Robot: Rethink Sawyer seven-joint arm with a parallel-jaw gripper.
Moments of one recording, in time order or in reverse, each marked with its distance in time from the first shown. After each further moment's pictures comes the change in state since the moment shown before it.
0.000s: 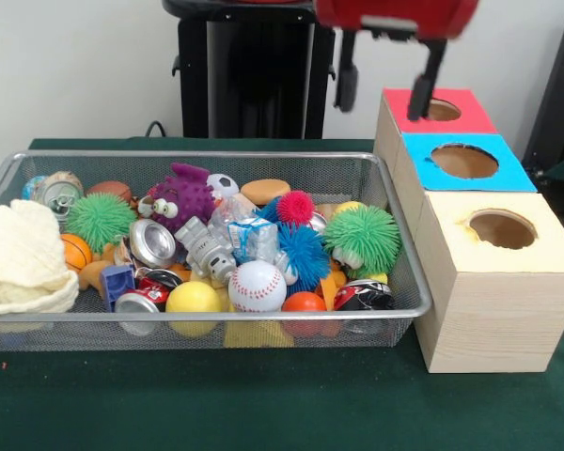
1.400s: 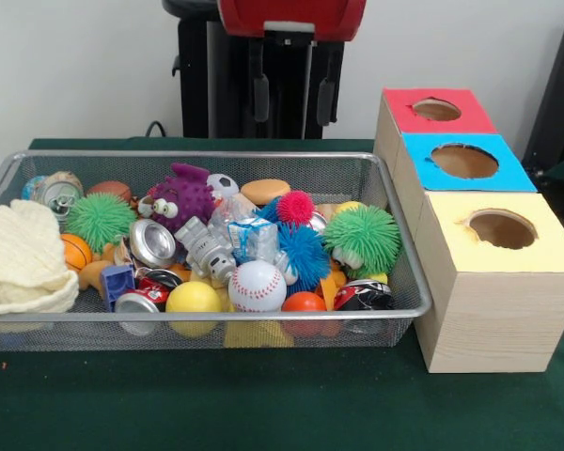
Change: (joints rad) arm -0.171 -0.153 0.134 0.347 -0.108 -0.325 -0.113
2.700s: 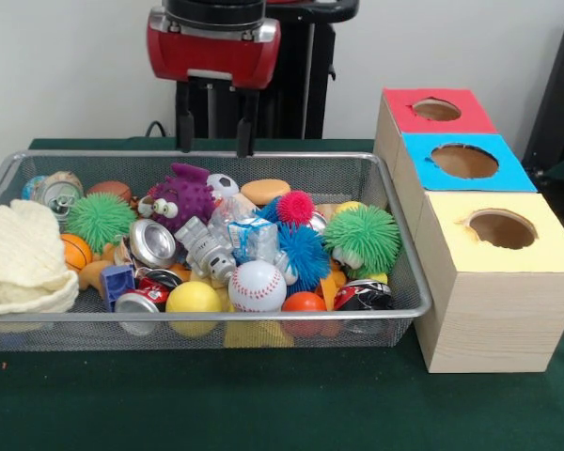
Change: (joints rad) arm -0.124 0.002 0.058 0.120 -0.150 -0.120 0.000
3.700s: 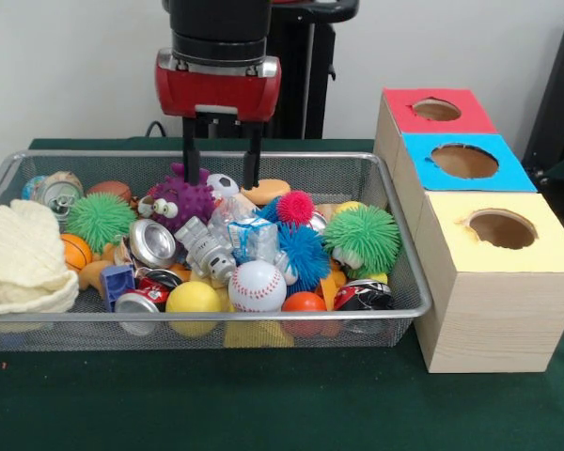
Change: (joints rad) arm -0.025 0.022 0.031 0.098 -0.047 -0.182 0.000
